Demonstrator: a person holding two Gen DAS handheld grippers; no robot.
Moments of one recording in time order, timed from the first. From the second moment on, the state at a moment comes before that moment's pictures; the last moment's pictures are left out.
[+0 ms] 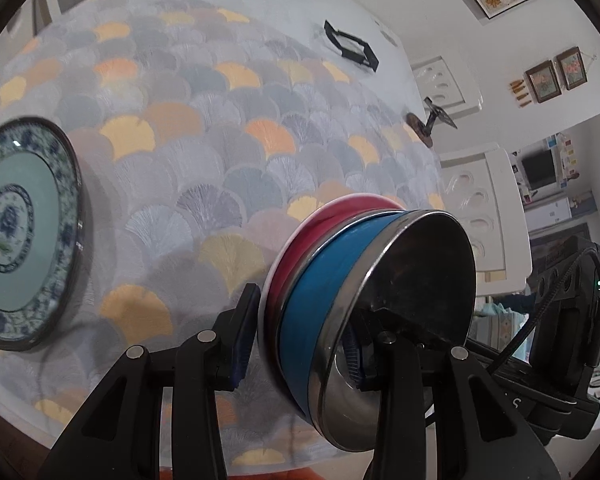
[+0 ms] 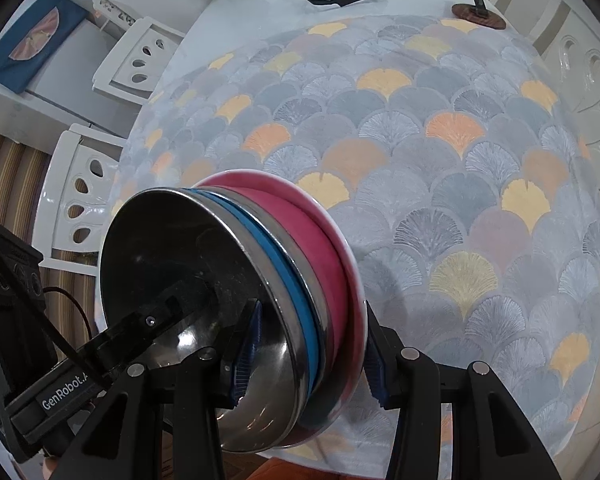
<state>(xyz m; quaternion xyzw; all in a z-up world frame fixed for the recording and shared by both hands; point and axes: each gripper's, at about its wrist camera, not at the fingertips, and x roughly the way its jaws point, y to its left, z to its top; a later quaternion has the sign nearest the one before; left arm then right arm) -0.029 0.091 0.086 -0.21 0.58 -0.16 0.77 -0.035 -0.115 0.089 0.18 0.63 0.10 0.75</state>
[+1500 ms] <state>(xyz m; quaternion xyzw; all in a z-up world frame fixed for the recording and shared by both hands) -0.009 0.334 0.084 -0.18 0.59 -0.12 0.78 0.009 0.148 0.079 0.16 0.67 0.12 0.72</state>
